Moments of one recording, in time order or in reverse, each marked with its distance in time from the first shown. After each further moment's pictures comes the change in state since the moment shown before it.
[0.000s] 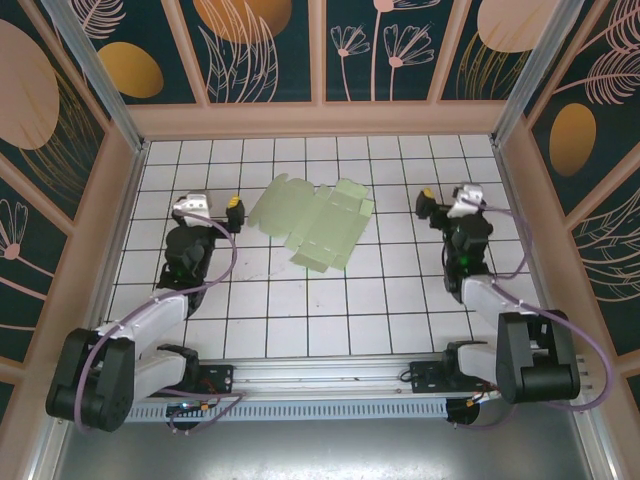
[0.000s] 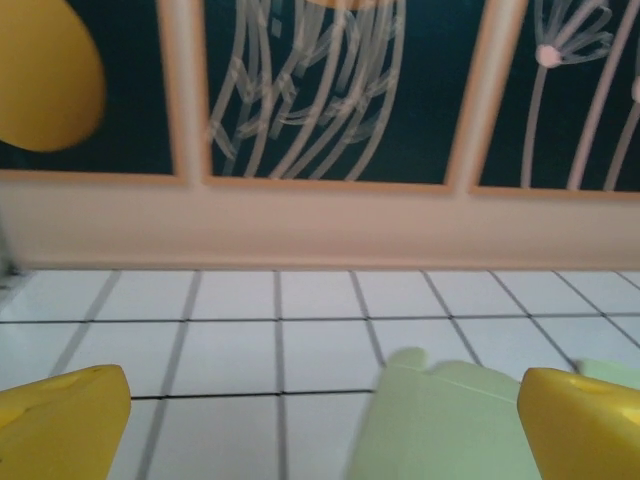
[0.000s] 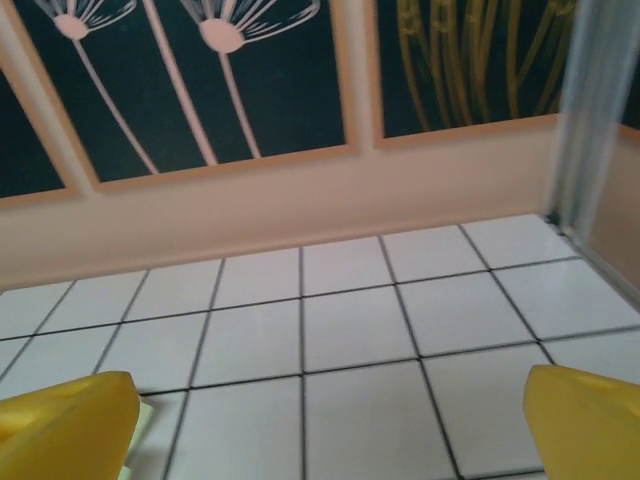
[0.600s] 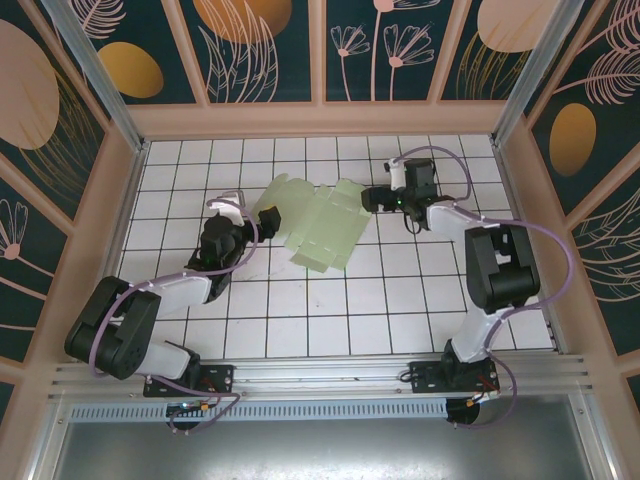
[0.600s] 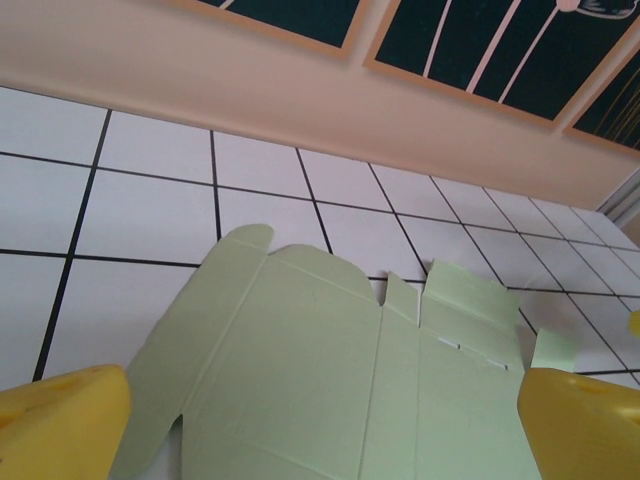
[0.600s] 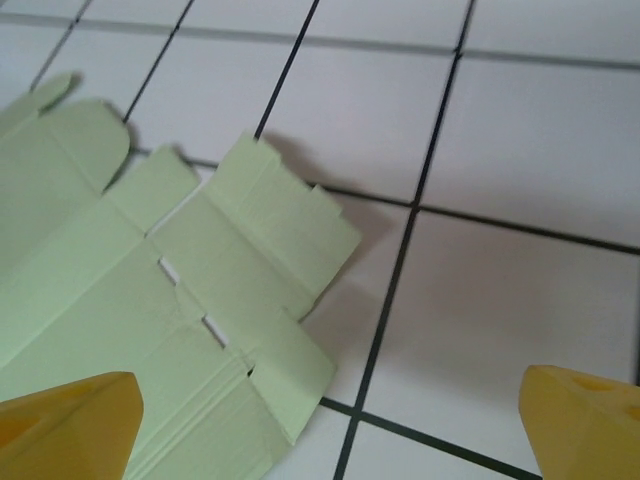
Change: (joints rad) left arm -0.131 0.262 0.095 -0.025 0.072 -0.307; right arm 0.148 0.569 0.633 -0.695 -0.317 -0.096
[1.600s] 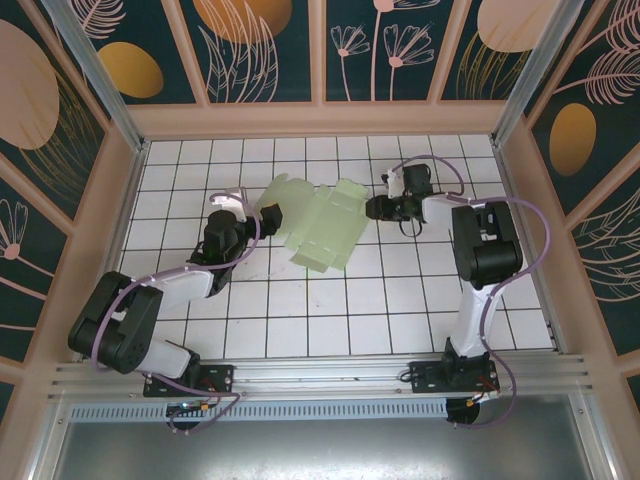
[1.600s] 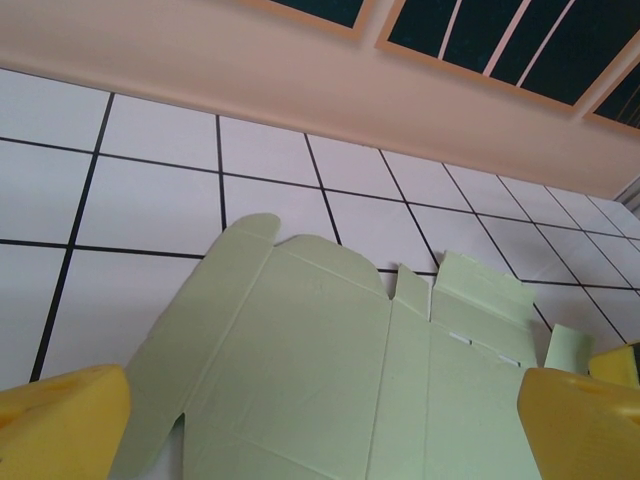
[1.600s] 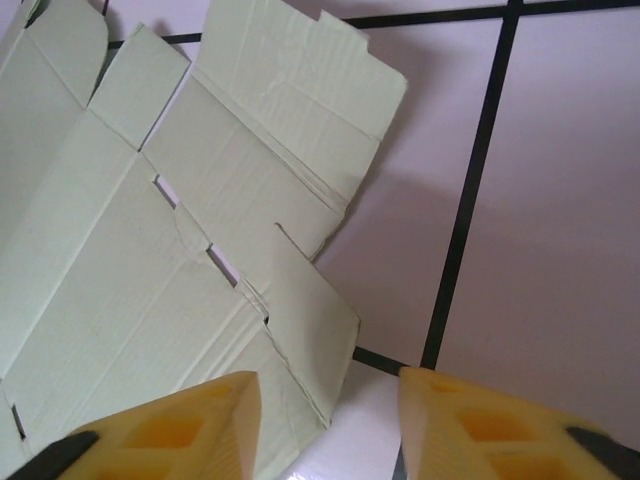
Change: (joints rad) left arm 0.000 0.030 0.051 -0.070 -0.002 -0.003; right arm -0.045 0.183 0.070 -0.081 -0.235 0.140
